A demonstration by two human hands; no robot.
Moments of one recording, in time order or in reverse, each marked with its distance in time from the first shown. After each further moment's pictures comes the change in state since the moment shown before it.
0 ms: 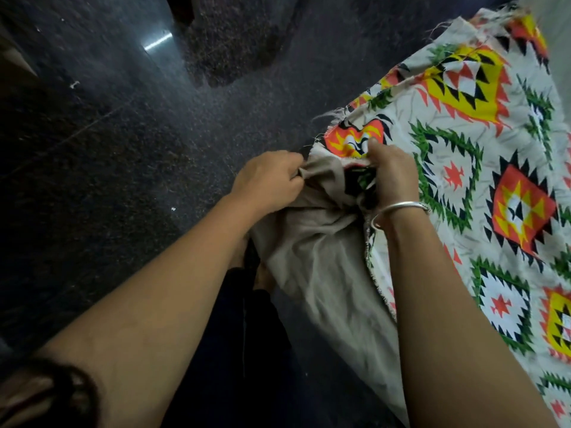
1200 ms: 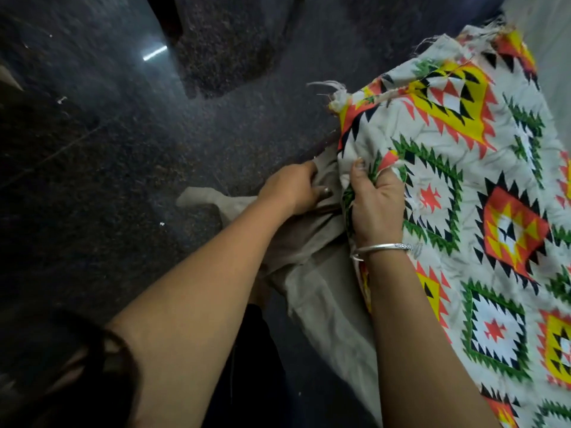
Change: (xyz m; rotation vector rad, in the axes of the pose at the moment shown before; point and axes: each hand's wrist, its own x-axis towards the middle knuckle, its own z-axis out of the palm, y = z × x) left_hand 0.066 0.034 0.042 0.002 -0.186 -0.134; right_hand -0.005 0.005 0.000 0.310 0.071 -0.291
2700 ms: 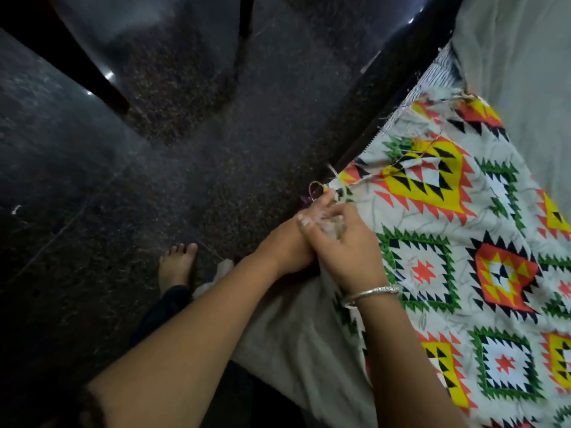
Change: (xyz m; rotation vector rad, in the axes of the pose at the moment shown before) left_hand 0.083 0.007 -0.063 -0.404 -0.377 0.207; right_hand 0.095 -0.051 0.040 -0.555 -0.128 0.388
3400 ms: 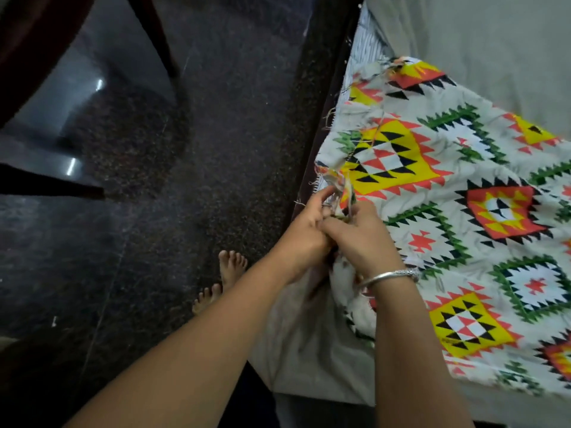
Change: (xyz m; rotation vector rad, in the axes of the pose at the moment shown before) left_hand 0.030 0.067 -0.010 -0.596 -0.251 -0.057; right_hand 0.026 -0.008 -0.031 0.378 0.117 0.386
